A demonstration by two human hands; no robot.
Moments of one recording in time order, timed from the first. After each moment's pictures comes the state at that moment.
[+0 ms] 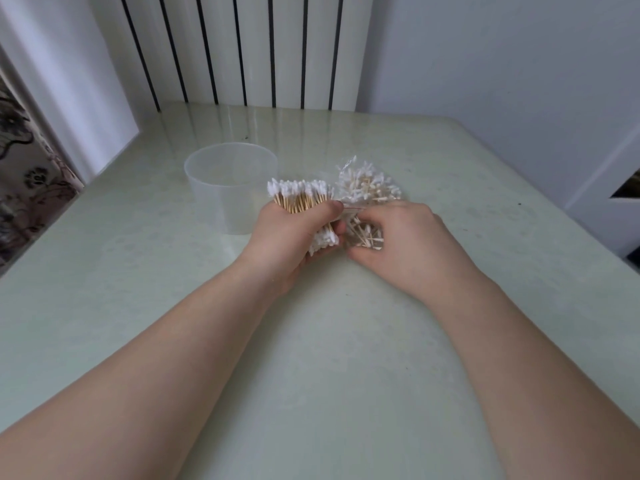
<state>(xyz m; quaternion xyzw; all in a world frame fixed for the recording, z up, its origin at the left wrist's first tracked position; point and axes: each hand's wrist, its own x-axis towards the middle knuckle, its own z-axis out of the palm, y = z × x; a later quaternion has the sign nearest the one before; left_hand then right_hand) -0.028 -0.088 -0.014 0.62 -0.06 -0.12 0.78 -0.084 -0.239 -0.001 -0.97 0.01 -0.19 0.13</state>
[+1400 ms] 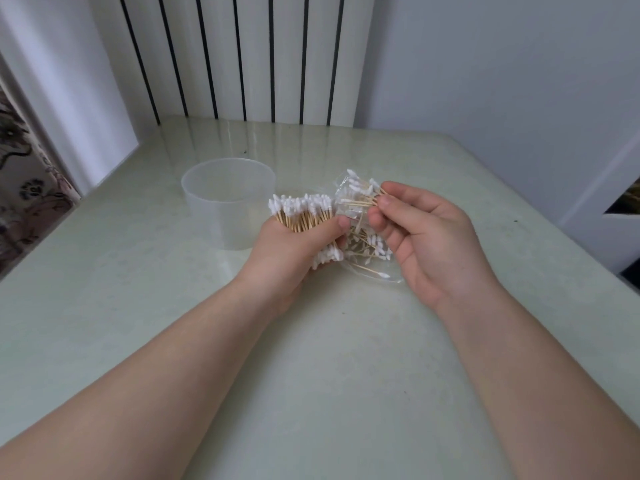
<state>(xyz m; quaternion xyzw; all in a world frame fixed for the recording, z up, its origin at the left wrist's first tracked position) -0.024 -0.090 -0.023 0.56 -0.13 -0.13 0.81 -0.084 -0.233 0.022 -0.51 0.10 -0.19 0.83</state>
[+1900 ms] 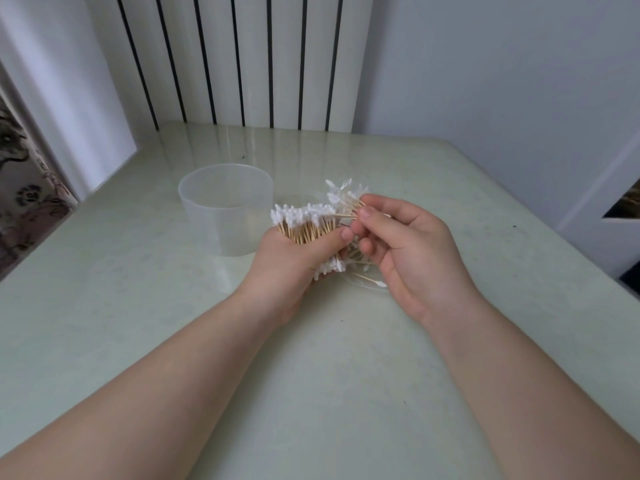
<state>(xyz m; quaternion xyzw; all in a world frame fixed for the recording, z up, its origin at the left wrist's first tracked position) -0.025 -0.094 -0.028 0.52 -0.19 -0.13 0.82 -0.080 -0.224 0.010 -0.57 0.09 -0.17 0.80</state>
